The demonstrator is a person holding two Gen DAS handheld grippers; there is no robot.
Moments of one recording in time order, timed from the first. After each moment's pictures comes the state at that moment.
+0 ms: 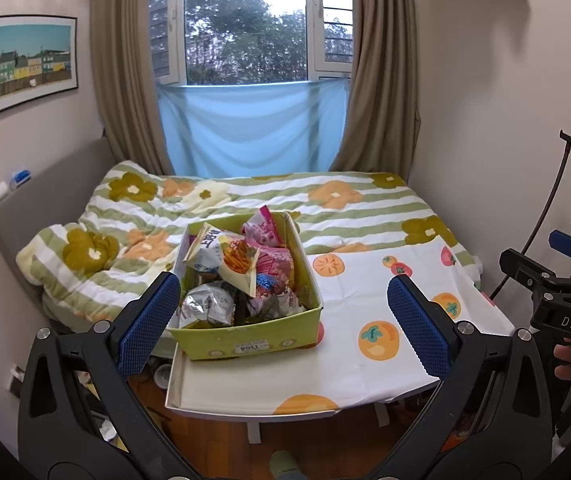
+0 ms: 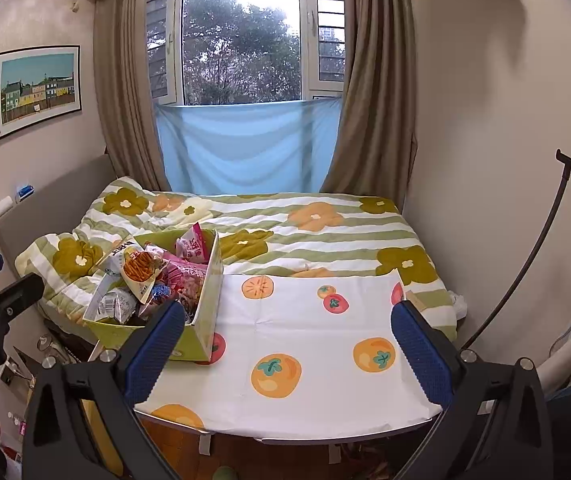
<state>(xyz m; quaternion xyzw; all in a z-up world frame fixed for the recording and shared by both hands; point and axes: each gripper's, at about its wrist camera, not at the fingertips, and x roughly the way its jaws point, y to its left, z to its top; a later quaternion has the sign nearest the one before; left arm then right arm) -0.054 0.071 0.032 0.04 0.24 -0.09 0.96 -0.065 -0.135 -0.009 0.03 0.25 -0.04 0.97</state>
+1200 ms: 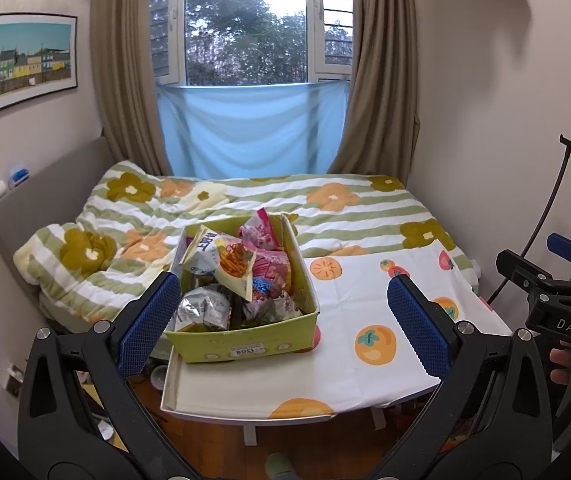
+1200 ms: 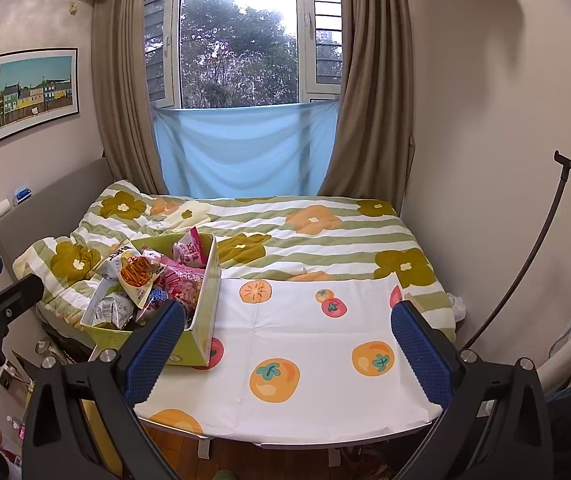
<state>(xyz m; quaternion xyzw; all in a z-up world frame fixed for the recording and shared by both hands) -0.050 0.076 0.034 0.03 0.24 -0.10 0.97 -0.065 -0.142 -0.006 0.03 0.25 -0.04 0.97</state>
